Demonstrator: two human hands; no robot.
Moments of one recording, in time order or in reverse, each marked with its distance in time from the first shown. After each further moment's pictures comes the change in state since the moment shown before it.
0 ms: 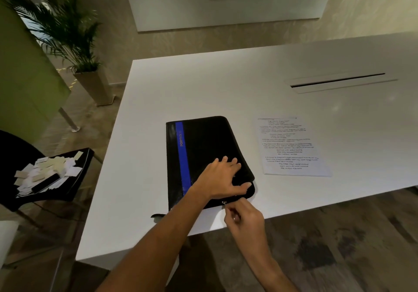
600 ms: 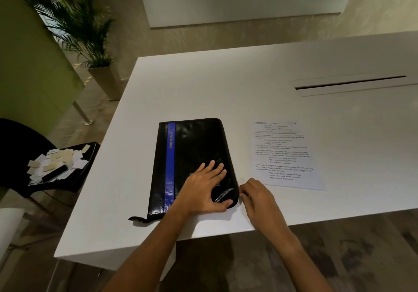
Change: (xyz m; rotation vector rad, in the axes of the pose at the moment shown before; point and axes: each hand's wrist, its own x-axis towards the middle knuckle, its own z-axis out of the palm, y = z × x) left_hand -0.013 0.001 0.031 -0.044 0.184 -0.058; right_hand 0.086 0.078 -0.073 -0.118 -0.241 -0.149
